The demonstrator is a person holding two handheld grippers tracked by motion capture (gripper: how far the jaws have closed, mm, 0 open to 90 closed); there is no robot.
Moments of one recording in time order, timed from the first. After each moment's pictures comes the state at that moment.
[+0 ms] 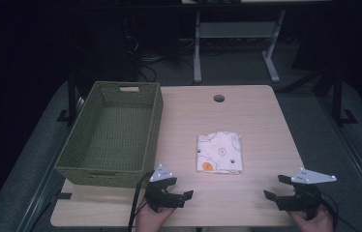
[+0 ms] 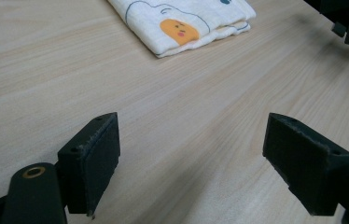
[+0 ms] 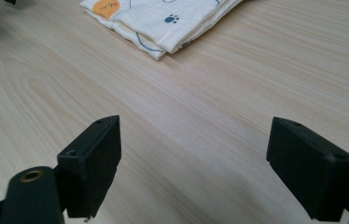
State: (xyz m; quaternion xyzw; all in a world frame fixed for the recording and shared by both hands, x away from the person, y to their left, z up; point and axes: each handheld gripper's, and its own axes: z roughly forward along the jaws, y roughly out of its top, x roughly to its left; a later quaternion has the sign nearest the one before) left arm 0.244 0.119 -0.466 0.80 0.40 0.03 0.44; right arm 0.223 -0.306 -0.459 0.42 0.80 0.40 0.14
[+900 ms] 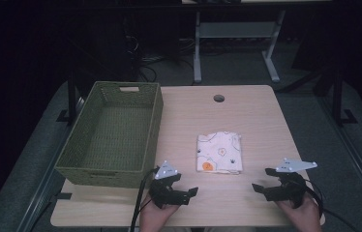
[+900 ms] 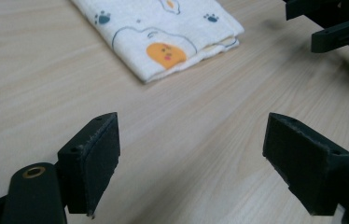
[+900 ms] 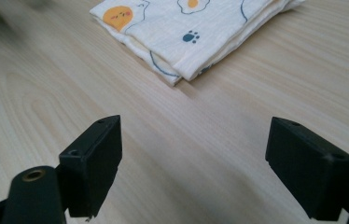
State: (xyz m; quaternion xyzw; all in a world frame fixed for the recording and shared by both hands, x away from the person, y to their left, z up) left arm 0.248 0.104 -0.452 0.80 0.38 0.05 0.45; right arm 0.255 -0.279 -0.455 0.39 0.83 0.39 0.11
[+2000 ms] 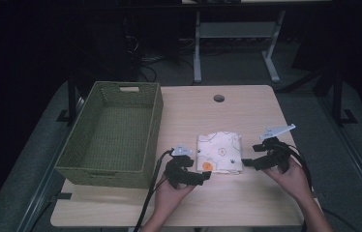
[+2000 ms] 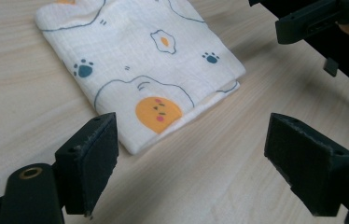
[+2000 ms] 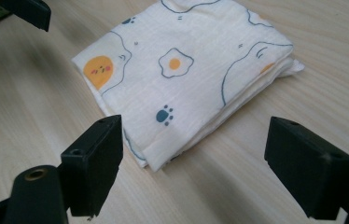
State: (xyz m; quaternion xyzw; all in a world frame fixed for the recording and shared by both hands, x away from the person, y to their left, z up) left arm 0.298 0.064 -0.440 0.80 0.40 0.02 0.44; right arm 0.341 -0.254 -0.421 0.37 0.85 0.36 0.06
